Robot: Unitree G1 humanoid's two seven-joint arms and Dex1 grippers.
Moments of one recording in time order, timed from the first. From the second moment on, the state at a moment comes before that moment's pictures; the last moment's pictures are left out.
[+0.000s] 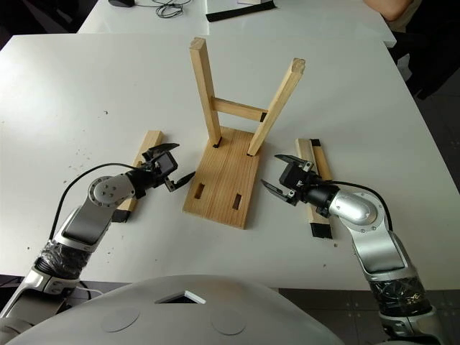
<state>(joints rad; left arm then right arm) 0.01 0.51 -0.29 -0.19 0.11 0.18 -0.59 0.24 -0.68 0.06 -0.33 0.01 0.08 0.71</state>
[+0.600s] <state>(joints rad) 0.10 0.58 -0.29 -0.32 0.07 0.23 -0.71 0.13 -0.52 0.15 -0.12 -0.14 0.00 0.51</state>
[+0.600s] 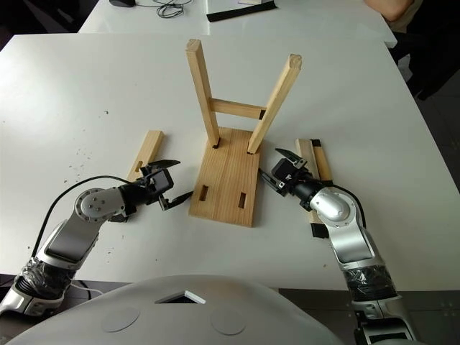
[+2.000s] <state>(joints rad) 0.08 0.52 -0.13 -0.46 -0.01 0.40 -0.59 0.33 -0.44 -0.31 -0.26 0.23 0.56 0.43</state>
